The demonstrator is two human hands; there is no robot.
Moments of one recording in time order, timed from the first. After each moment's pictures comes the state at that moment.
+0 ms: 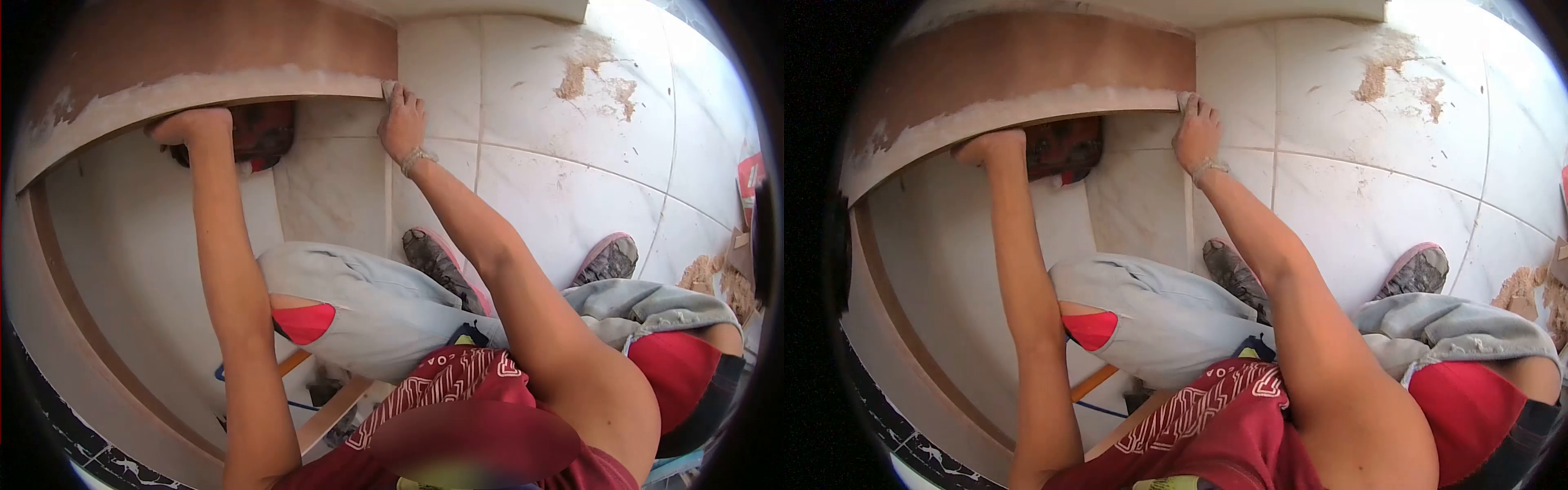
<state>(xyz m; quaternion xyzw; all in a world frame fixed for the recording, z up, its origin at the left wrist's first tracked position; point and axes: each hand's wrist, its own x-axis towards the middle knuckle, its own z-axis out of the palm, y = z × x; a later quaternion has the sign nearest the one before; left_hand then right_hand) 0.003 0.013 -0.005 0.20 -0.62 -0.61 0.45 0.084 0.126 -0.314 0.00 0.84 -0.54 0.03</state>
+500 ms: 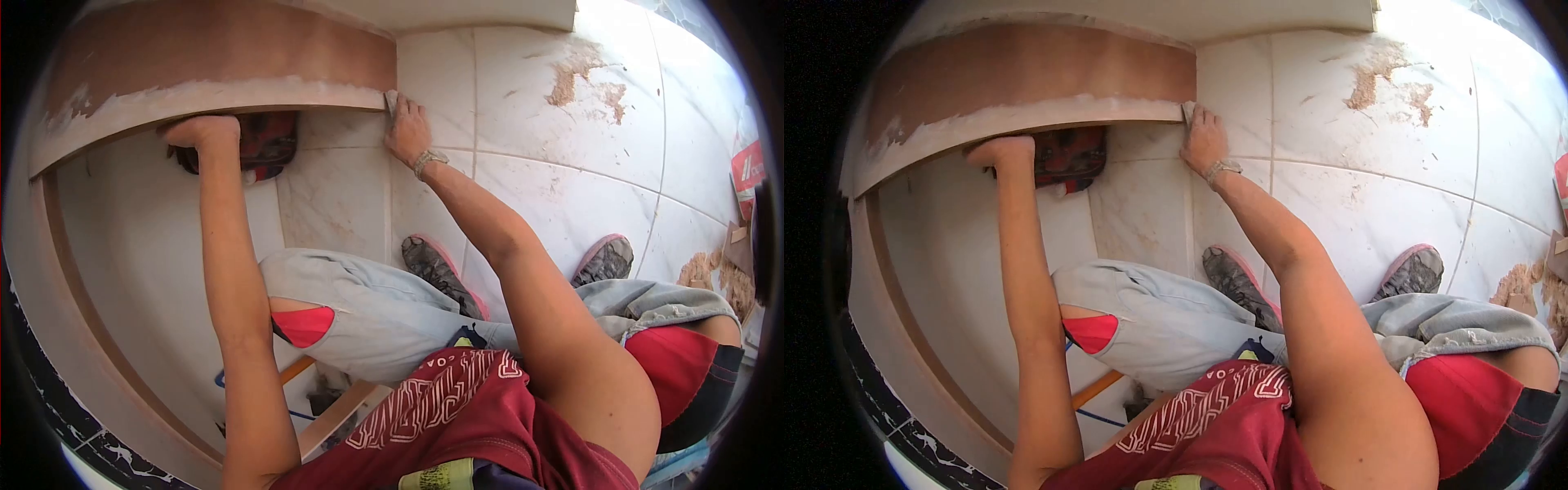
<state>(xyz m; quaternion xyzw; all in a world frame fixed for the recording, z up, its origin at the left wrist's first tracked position) -0.003 -0.001 -0.010 0.17 -0.62 -0.64 0.42 0.066 0.140 -0.343 -0.09 0.85 -0.52 0.02</state>
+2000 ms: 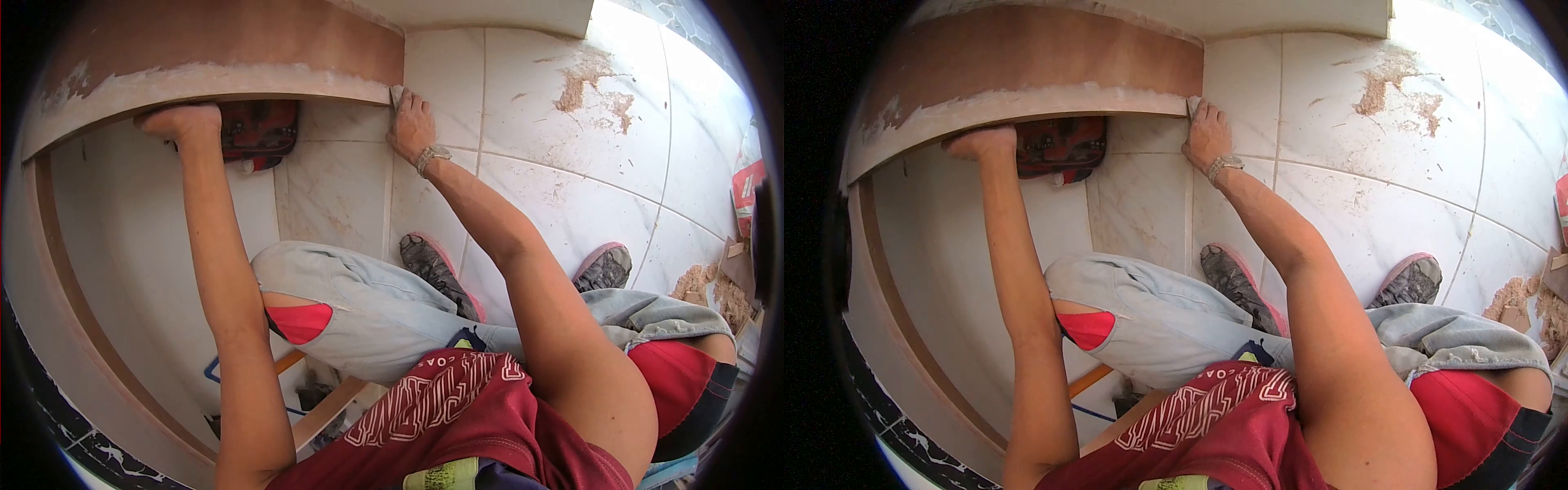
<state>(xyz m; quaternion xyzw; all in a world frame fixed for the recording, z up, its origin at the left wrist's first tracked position) 0.005 -0.002 0.019 0.14 -0.66 -0.62 0.41 0.063 0.144 -0.332 -0.10 0.87 -0.48 0.06</state>
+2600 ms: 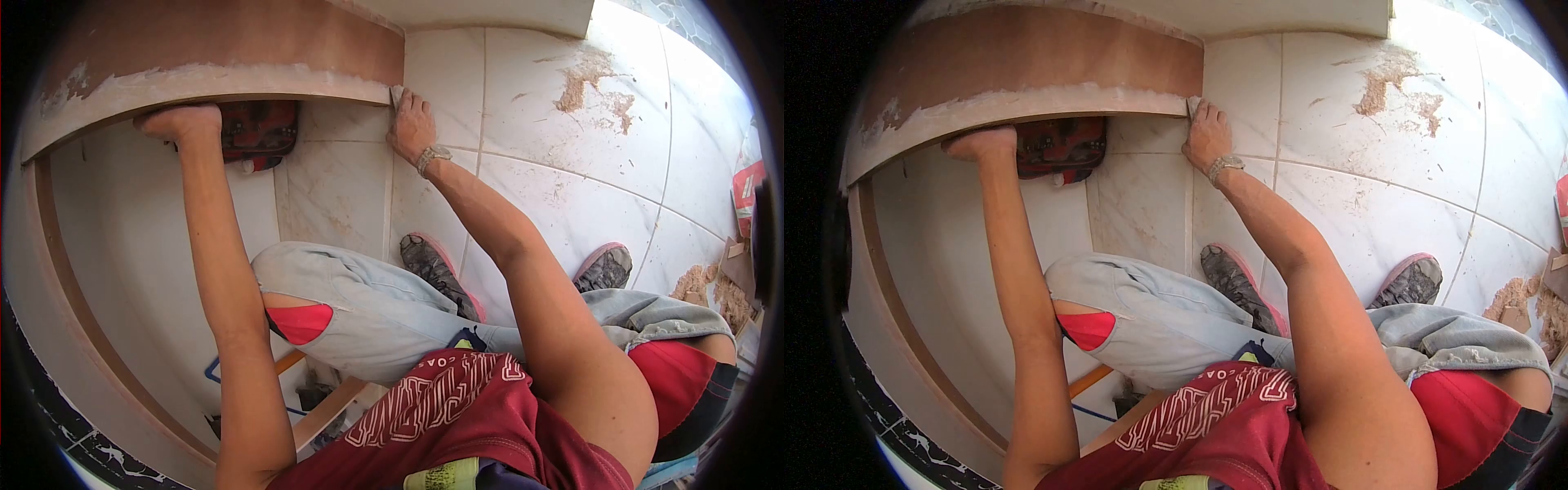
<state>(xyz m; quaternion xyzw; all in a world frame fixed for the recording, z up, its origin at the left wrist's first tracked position) 0.005 0.002 0.021 0.15 -0.65 -0.62 0.42 0.063 0.148 -0.327 -0.11 0.86 -0.50 0.06</state>
